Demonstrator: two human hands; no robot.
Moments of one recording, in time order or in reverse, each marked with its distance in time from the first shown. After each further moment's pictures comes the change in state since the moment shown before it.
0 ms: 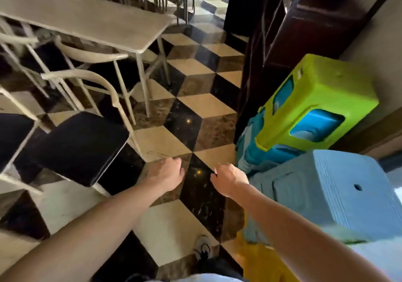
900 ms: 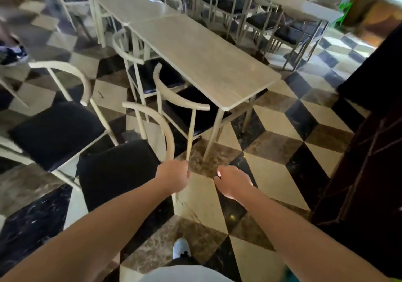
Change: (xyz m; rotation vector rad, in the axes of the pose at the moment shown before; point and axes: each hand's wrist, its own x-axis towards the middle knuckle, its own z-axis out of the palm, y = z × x) left_hand 0.334 -0.238 -0.123 -0.257 0.038 -0.441; right_hand 0.463 -0.235 -0.148 -0.275 -0.116 -0.552
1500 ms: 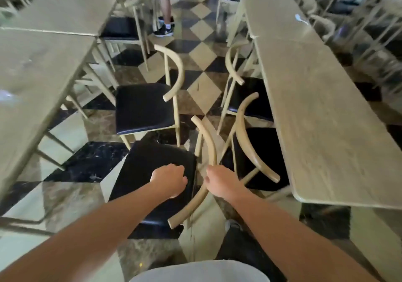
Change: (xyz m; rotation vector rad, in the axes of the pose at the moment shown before) left_hand 0.128 -0.106 -0.046 -0.209 0.061 -0.725; right_hand 0.287 -0.132 -0.069 -0.258 -0.178 -0.792
